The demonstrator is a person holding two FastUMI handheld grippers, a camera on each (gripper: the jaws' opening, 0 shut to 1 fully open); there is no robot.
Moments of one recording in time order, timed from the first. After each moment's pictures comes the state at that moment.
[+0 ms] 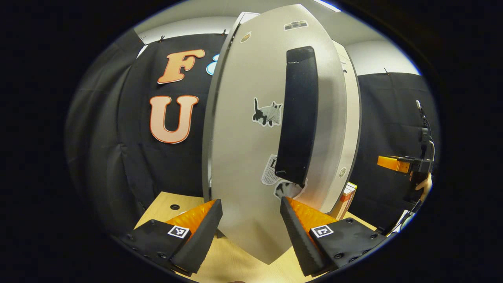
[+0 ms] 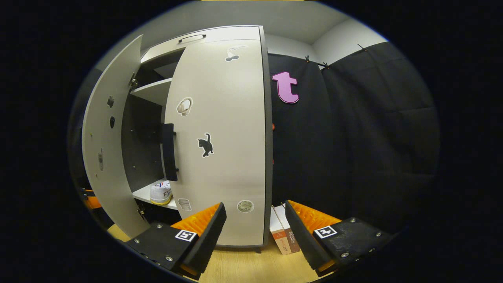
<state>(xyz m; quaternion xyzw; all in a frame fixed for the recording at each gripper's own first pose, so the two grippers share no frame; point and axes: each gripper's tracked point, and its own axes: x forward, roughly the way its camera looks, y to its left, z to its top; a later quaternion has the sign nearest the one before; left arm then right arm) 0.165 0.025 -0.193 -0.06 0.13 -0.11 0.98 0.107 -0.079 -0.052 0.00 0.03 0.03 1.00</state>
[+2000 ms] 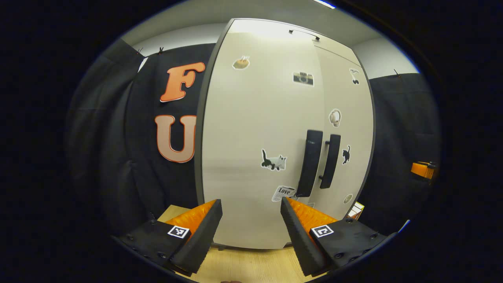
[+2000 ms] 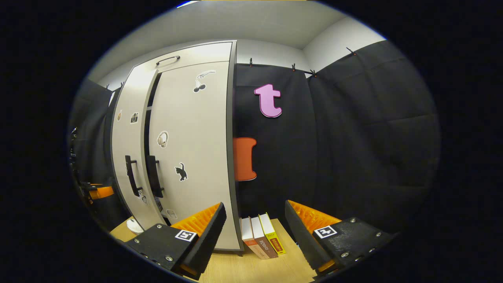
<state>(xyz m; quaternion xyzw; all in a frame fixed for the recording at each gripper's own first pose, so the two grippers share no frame) 0.180 0.016 -0.076 -0.03 0.09 -0.02 1.00 0.069 -0.170 0.041 0.01 0.00 0.01 1.00</state>
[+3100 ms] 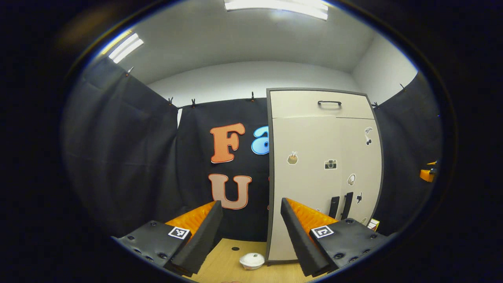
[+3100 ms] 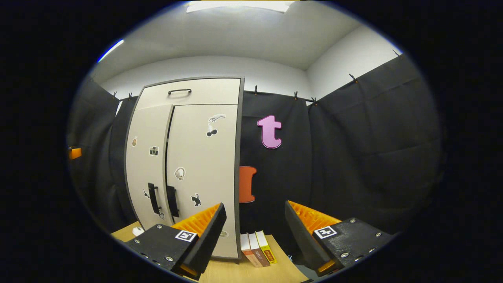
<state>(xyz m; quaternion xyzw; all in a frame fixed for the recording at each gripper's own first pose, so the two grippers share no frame) 0.052 0.142 0.108 0.01 -0.04 0.07 1.00 -0.013 -0.149 0.134 -0.01 -0.07 0.01 1.00</state>
